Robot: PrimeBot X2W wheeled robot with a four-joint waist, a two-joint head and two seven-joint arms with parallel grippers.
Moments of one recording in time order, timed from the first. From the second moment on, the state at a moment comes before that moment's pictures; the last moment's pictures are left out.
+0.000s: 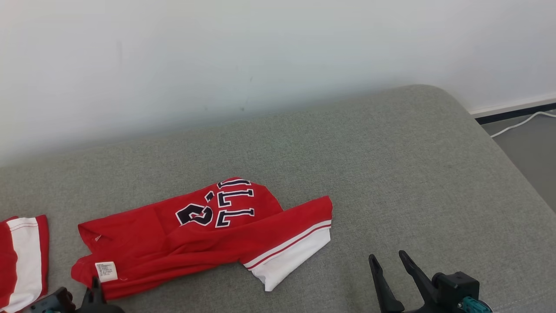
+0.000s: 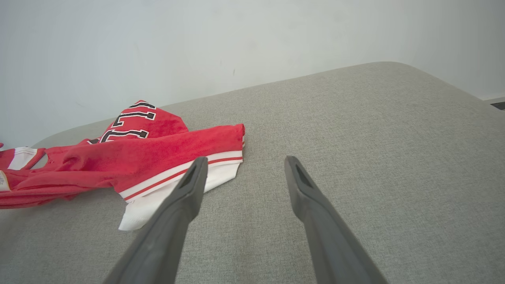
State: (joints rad) left arm -0.17 0.09 0.00 0.65 -0.33 0.12 -0.17; right arm 0.09 -0.13 0.28 0.05 0.40 -0.10 -0.08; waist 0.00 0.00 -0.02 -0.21
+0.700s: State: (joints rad) left arm -0.13 0.06 0.09 0.65 -0.27 0.12 -0.17; right arm 0.09 -0.13 0.28 0.06 0.40 -0.10 -0.07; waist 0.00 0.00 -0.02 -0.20
